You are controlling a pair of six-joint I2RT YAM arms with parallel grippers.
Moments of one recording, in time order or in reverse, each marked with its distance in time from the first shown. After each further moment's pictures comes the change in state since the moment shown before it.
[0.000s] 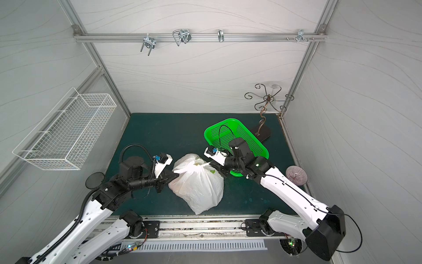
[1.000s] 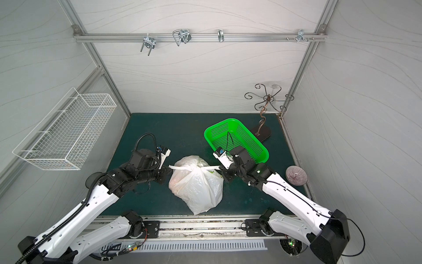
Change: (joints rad) left arm -0.036 0.214 0.142 -0.217 -0.440 -0.224; right arm 0.010 -0.056 -0.124 -0.075 0.264 0.280
